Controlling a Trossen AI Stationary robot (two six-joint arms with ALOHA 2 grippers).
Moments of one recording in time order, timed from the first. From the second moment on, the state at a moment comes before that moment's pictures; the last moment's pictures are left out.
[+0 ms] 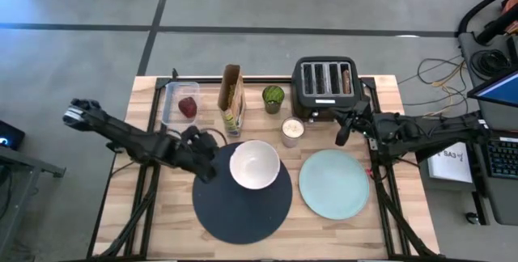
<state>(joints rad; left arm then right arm) -0.37 1.22 0.86 -0.74 -0.63 -0.79 0.08 0.66 0.55 -0.23 0.66 0.26</state>
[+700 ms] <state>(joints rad) -0.43 1.36 0.73 -0.36 -0.81 -0.62 0.07 0.79 0.55 -0.19 0.66 0.24</state>
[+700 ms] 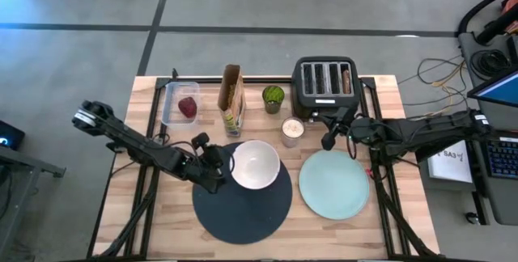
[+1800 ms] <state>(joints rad) -0.24 1.36 0.61 -0.22 -1.05 -0.84 0.06 0.80 0.55 -0.17 0.66 0.20</state>
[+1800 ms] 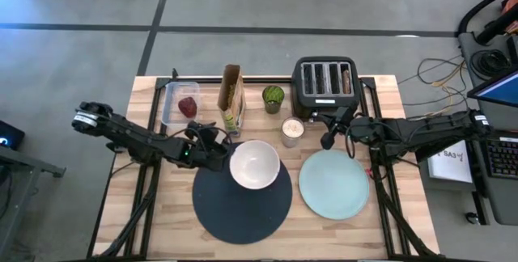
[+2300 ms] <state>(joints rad) -0.24 1.41 0.52 0.08 -0.98 -0.71 0.06 0.80 0.55 -0.17 0.66 0.18</state>
